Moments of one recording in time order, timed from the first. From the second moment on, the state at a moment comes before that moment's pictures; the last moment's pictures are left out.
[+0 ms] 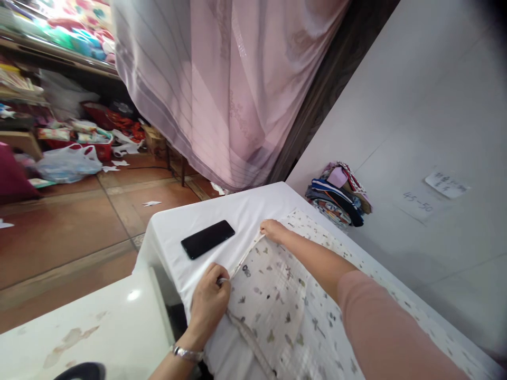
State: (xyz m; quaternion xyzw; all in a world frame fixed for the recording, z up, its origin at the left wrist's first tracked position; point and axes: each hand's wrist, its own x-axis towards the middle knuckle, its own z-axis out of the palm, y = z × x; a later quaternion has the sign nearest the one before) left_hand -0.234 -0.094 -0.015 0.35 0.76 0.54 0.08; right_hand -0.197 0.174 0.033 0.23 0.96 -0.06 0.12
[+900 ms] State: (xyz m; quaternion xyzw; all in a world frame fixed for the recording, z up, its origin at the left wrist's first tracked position) left_hand -0.232 -0.095 -0.020 0.32 0.77 0.55 0.08; right_hand -0.220 0.163 0.027 0.15 0.97 -0.10 0.16
